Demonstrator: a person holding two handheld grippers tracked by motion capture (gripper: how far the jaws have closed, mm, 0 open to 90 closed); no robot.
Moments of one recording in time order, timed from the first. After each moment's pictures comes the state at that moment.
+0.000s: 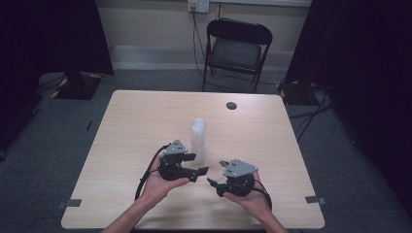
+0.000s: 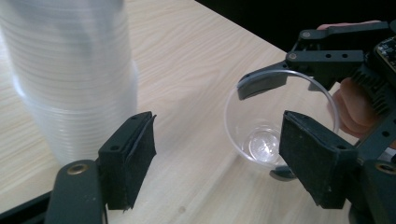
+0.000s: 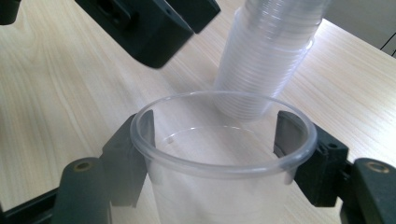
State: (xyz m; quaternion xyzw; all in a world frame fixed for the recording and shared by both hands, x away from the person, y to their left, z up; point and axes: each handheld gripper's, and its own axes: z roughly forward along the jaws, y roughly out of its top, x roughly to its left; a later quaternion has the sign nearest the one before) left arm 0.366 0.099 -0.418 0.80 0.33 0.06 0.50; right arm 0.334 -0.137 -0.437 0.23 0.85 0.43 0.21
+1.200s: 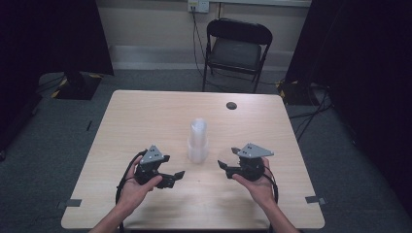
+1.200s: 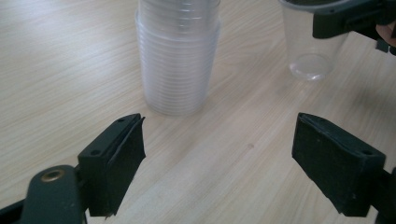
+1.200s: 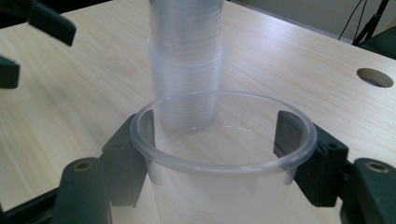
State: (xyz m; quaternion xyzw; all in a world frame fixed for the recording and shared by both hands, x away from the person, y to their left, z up) left arm 0.351 0.160 -0.438 0.80 0.35 0.12 0.47; right arm 0.371 -0.166 -0.426 0.32 0.80 0.46 0.21
